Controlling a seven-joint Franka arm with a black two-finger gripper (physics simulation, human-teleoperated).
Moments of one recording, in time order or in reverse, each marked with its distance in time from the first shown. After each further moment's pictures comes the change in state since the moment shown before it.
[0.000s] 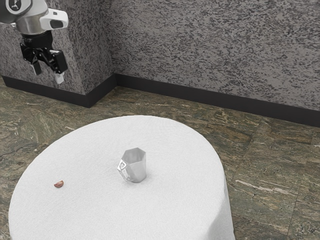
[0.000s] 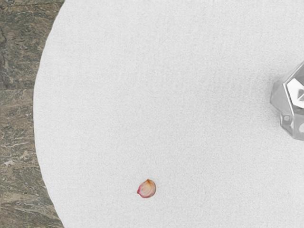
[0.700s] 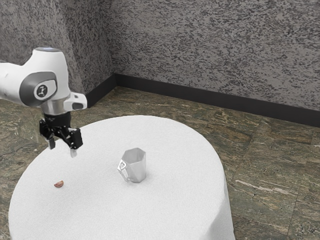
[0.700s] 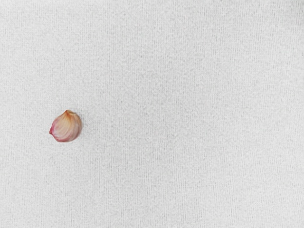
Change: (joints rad) arm -0.019 -0.062 0.003 -0.587 -0.025 0.314 -0.131
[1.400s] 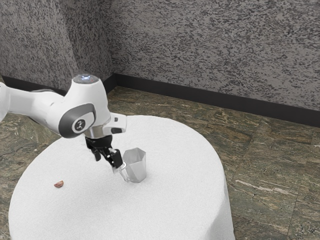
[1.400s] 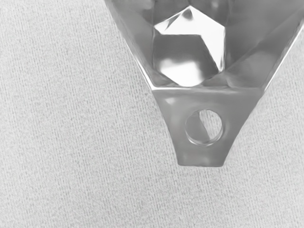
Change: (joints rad) arm -0.150 0.172 -0.052 -0.065 -0.045 0.404 0.058
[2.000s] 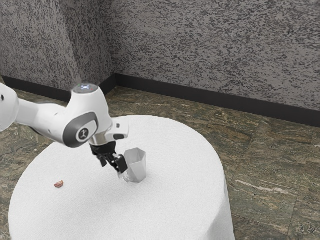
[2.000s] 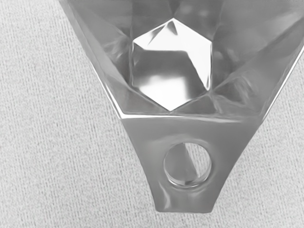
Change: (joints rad) arm -0.002 0.052 -0.001 -0.036 -0.081 0.136 0.050
